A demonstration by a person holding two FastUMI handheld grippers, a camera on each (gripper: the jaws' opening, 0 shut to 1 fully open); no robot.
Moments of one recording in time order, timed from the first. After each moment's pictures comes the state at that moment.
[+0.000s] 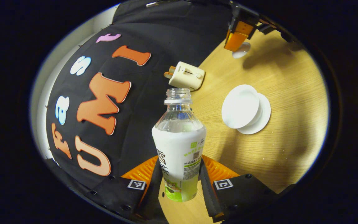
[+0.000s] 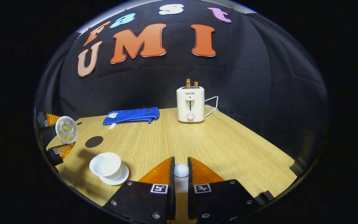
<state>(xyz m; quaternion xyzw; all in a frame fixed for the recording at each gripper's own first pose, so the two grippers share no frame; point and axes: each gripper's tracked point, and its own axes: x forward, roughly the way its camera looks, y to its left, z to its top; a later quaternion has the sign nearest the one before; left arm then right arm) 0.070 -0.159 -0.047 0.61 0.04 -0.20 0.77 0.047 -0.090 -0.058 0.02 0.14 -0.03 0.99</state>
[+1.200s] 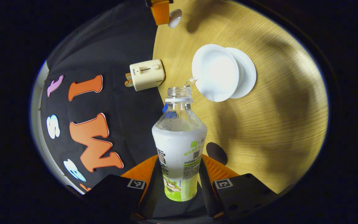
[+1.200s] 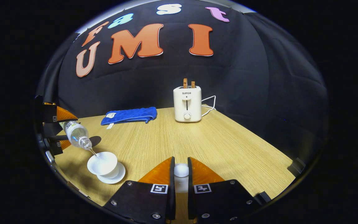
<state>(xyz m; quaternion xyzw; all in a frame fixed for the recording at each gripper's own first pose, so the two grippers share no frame) 0.115 -0.164 -0.050 0.81 0.06 -0.20 0.55 0.045 -0.101 -0.058 0.03 0.14 -0.03 0.99</state>
